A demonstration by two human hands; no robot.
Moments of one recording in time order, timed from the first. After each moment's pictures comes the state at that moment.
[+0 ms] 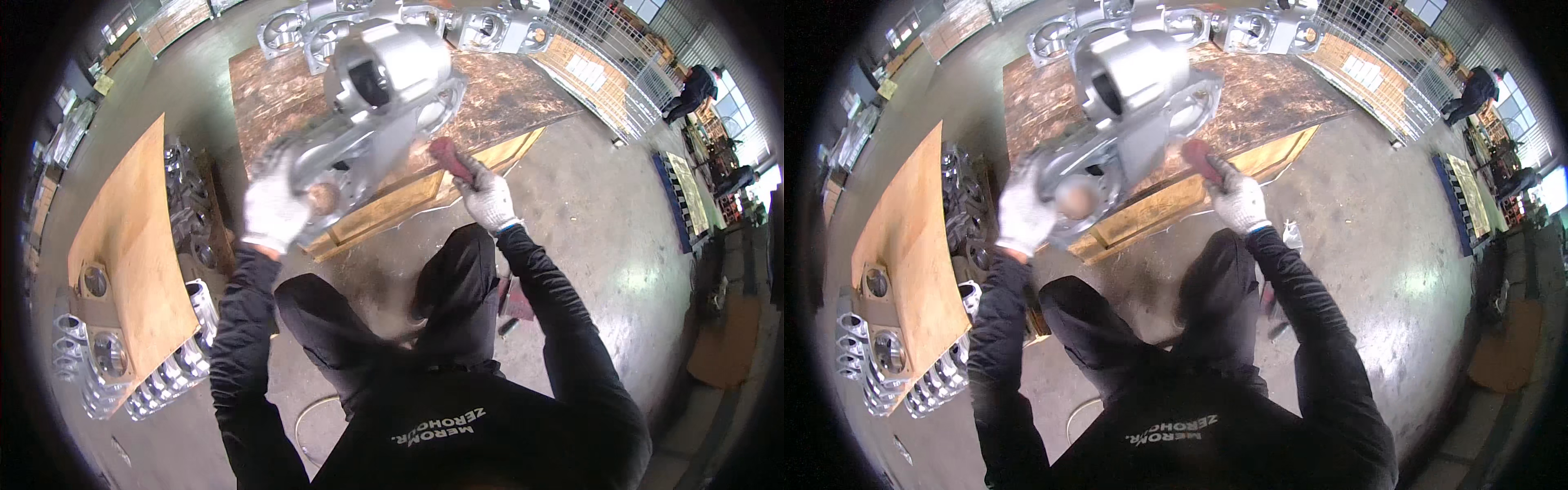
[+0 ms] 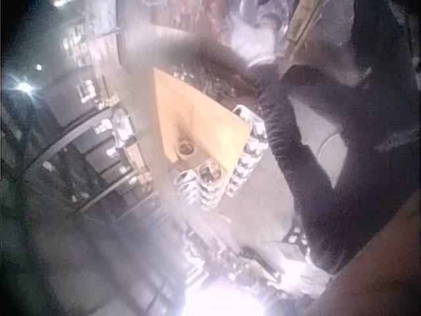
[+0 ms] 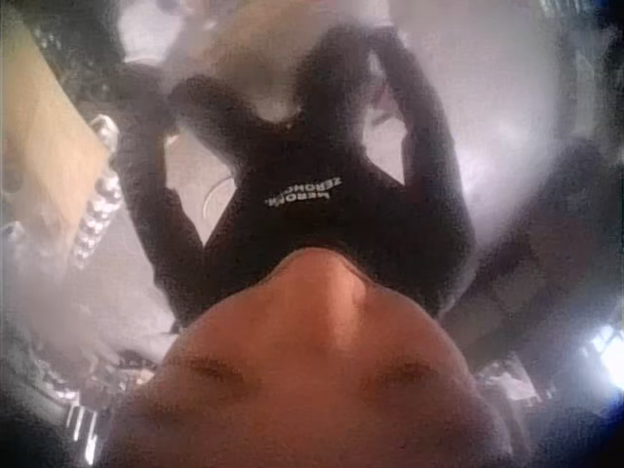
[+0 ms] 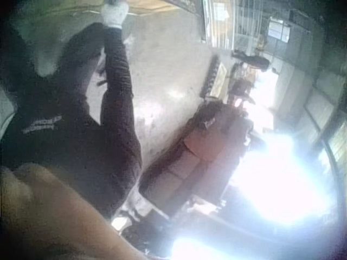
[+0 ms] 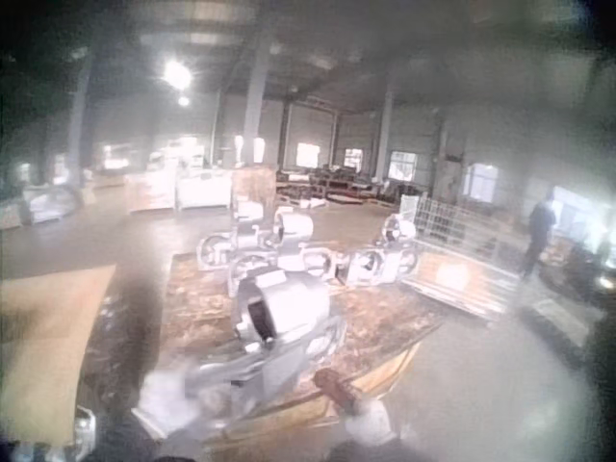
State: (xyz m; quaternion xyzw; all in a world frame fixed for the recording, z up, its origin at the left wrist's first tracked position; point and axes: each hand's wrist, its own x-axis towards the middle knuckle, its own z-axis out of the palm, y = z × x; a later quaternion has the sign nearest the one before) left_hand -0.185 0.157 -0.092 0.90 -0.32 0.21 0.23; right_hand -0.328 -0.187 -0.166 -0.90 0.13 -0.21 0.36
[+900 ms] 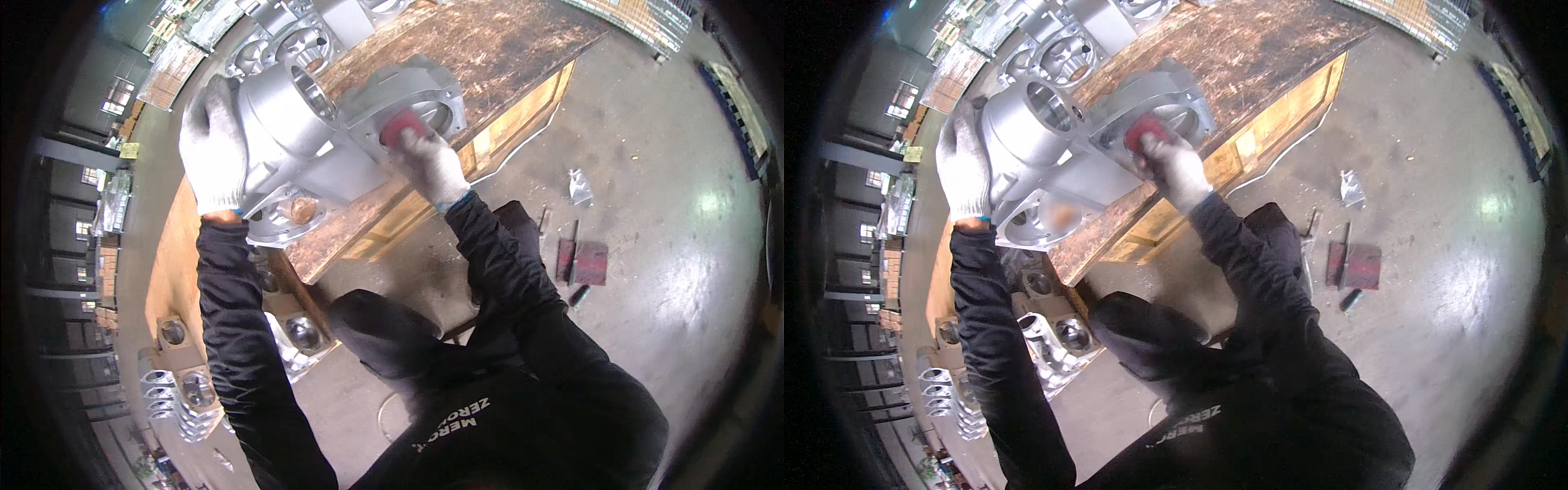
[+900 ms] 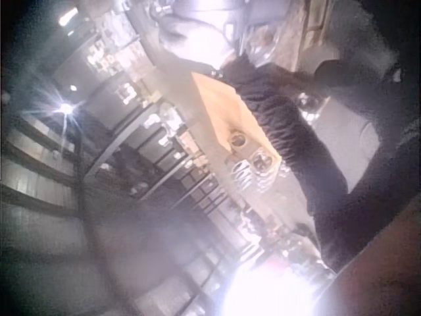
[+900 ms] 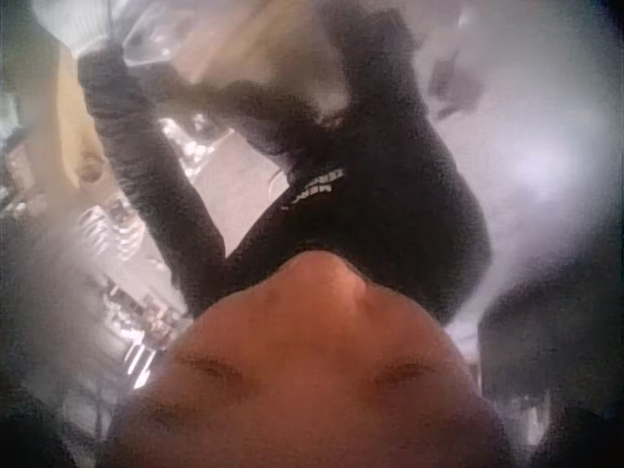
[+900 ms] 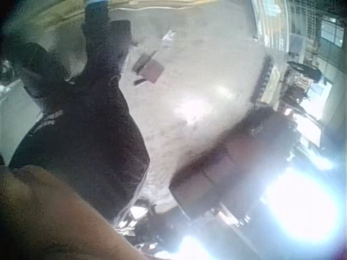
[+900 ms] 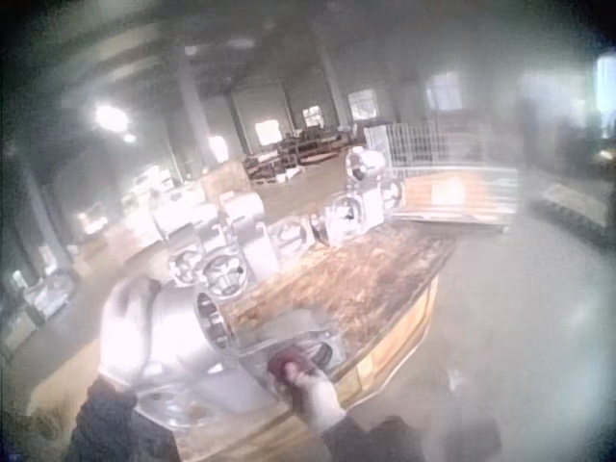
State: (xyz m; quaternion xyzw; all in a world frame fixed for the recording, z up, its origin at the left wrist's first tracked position) left_hand -0.104 0.050 0.041 0.80 -0.33 0.28 0.41; right_hand -0.212 -0.134 -0.187 -0.20 0.01 -0.17 0.96
